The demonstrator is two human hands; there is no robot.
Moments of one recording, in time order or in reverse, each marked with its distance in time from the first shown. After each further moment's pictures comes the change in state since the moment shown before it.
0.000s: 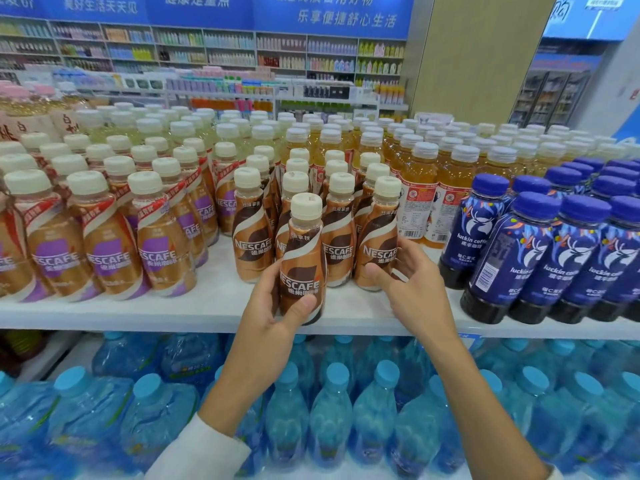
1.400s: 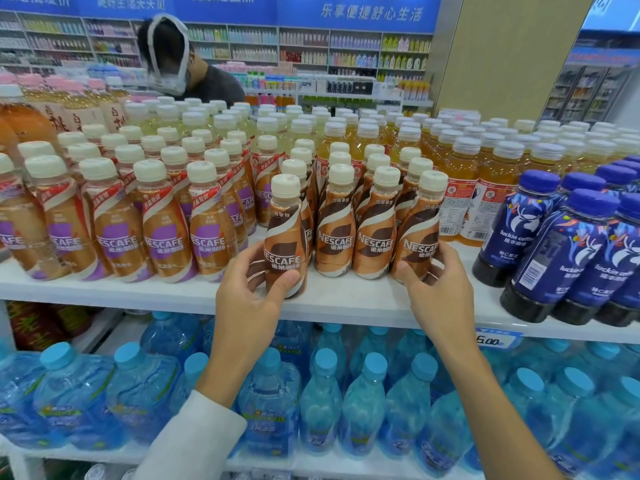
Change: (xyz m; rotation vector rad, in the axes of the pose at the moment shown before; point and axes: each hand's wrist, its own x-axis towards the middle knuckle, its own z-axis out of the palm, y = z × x) left_hand -0.001 0.001 -0.061 0.172 0.354 0.067; right_hand -0.018 -0.002 0.030 -0.105 0.198 0.039
